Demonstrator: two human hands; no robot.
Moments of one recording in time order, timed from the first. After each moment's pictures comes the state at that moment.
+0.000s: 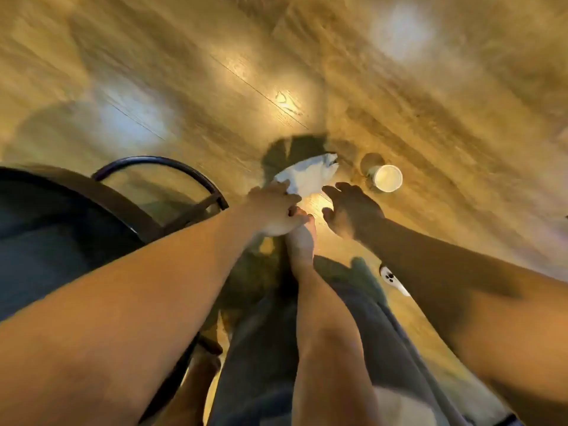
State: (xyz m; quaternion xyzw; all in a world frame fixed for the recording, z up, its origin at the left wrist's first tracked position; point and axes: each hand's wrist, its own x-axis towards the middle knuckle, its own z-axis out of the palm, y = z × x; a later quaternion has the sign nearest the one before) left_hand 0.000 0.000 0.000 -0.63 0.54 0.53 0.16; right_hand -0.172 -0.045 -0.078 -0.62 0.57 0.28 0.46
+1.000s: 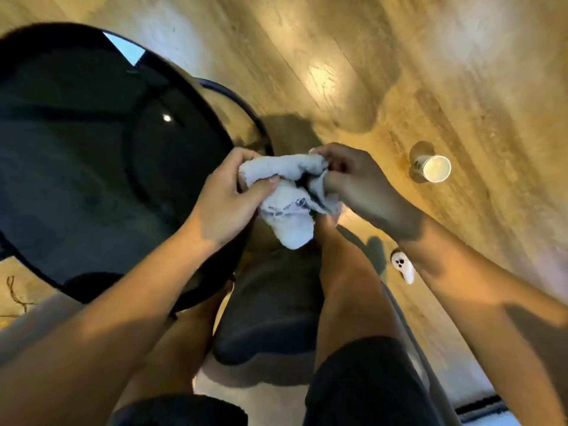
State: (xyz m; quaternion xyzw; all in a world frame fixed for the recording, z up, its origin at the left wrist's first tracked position) left_hand 0.042 0.156 0.168 -0.79 0.07 0.47 -0.38; right_hand -0.071 -0.018 0.132 -0.61 0.36 0.20 0.67
